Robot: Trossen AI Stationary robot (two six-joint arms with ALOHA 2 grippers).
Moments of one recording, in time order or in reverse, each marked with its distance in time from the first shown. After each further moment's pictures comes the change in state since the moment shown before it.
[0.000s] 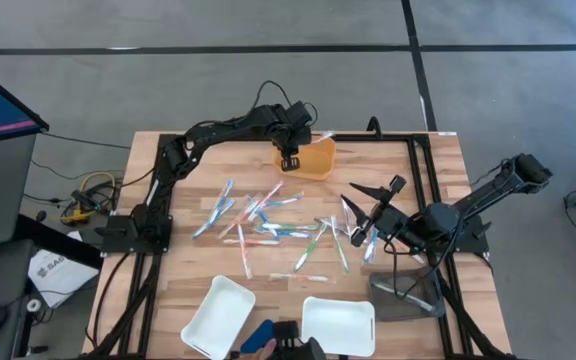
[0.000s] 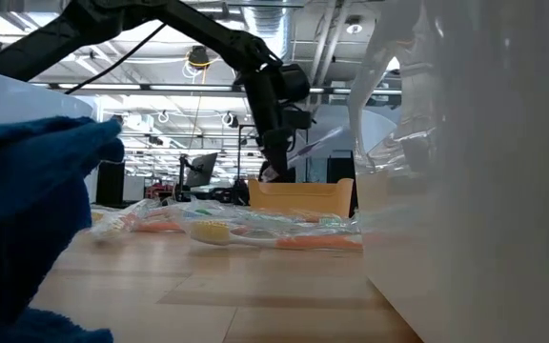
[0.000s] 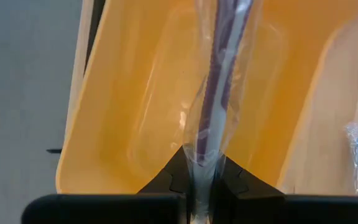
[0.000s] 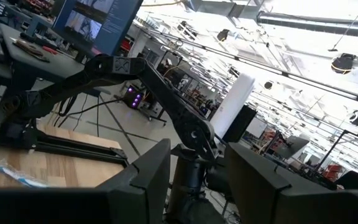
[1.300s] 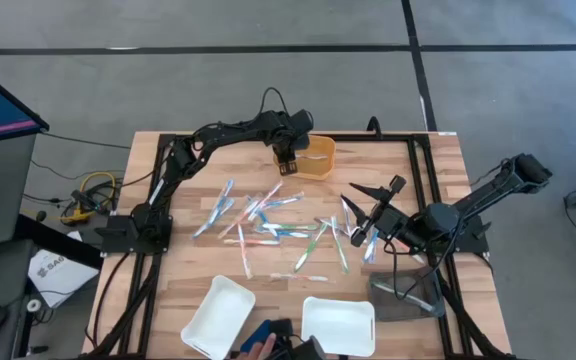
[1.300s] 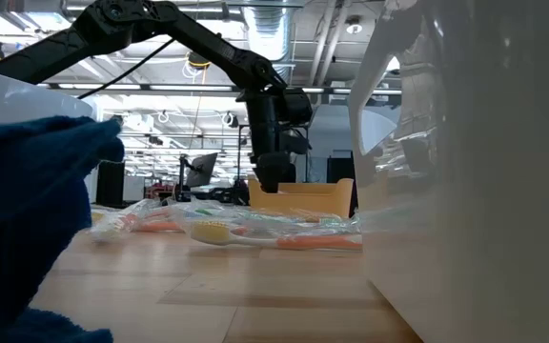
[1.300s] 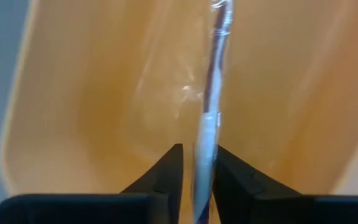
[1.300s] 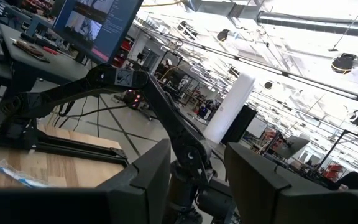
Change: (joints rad) left arm 0.002 0.083 -0.002 -0.040 -0.097 -0.051; right arm 0.000 0.001 0.000 0.001 0.000 0.002
